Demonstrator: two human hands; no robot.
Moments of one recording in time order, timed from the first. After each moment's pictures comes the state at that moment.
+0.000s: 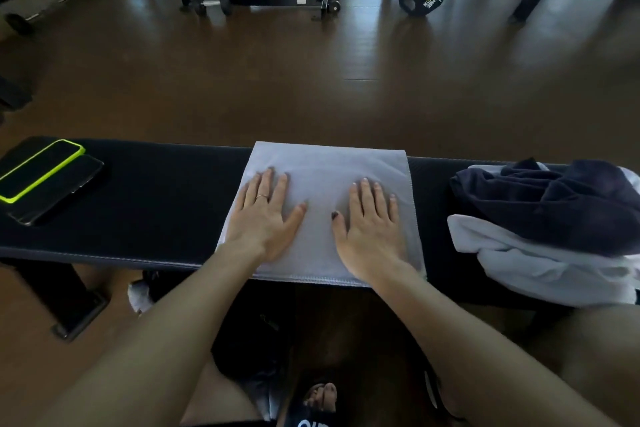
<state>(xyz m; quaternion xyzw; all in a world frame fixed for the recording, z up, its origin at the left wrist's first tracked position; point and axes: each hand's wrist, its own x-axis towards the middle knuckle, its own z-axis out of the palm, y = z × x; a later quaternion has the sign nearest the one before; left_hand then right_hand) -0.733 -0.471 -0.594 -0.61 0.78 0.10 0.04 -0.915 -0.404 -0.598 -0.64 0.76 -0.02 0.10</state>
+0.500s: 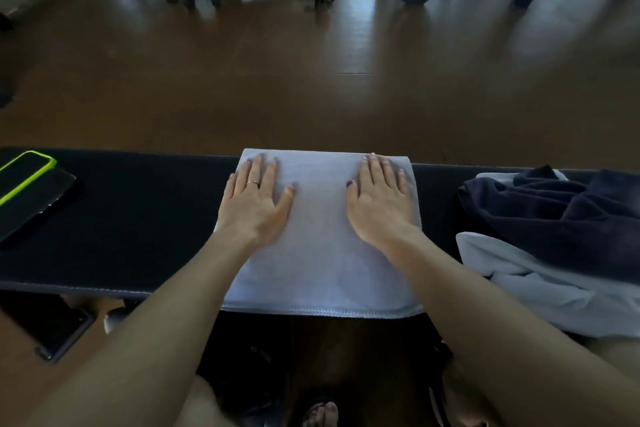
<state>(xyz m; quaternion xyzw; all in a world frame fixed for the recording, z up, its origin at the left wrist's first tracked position) -0.743 -0.531 -0.598 -0.64 0.77 0.09 0.03 -0.953 -0.481 -0.596 -0.61 0.78 -0.04 0.13</state>
